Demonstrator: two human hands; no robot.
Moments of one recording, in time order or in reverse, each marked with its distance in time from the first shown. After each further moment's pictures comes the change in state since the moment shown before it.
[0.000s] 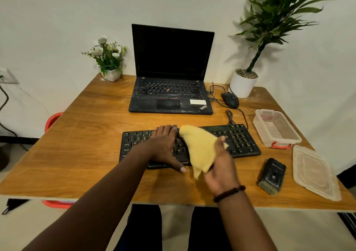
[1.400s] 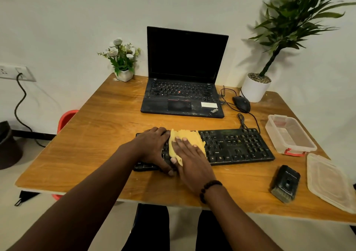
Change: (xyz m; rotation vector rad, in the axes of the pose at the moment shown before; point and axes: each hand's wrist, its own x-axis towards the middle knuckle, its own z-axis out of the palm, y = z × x) left_hand -0.034 -0.047 -0.013 0.208 0.015 -0.025; right_hand 0.043 0.065 0.020 -1.843 -0.423 -0.731
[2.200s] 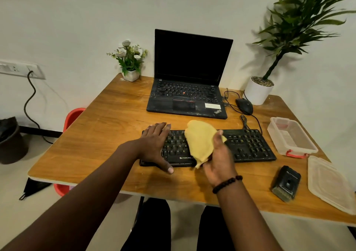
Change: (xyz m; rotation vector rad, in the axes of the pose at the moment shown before) left_hand -0.021 -0.006 0.006 -0.237 -0.027 -0.031; right_hand -0.015 -0.017 -0.065 1.816 0.357 0.671
